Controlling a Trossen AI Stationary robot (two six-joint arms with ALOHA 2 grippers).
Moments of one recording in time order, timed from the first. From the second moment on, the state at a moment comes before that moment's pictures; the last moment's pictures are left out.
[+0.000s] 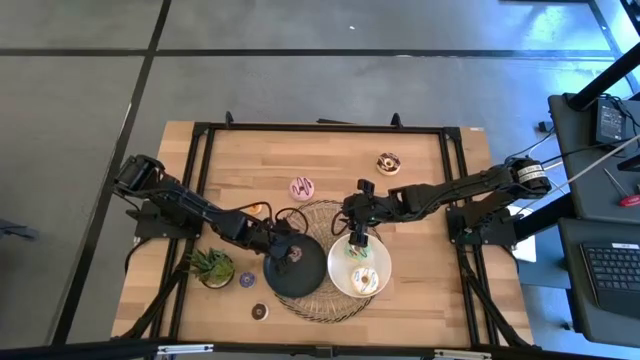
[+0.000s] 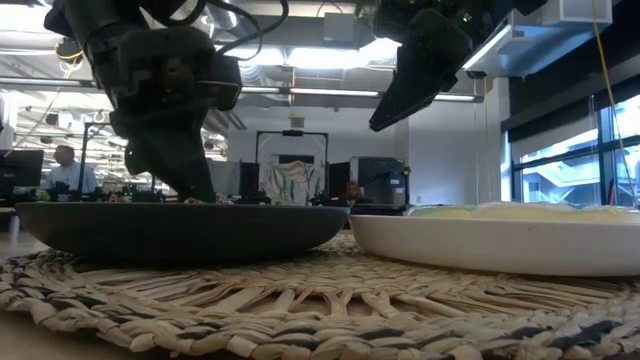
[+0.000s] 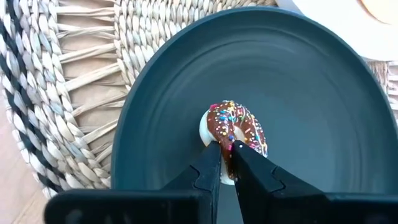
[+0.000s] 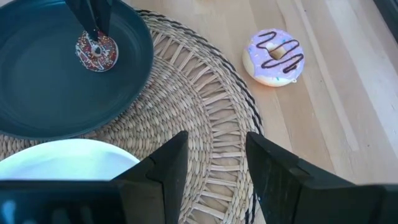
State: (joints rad) left arm -0.34 1.57 0.79 -0.20 -0.21 -0.90; right arm 0.15 1.53 1.03 -0.33 0.28 0.15
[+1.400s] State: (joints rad) left arm -0.28 1.54 0.79 -0.22 -0.15 -0.82; right arm 0.15 1.53 1.03 -0.33 0.28 0.15
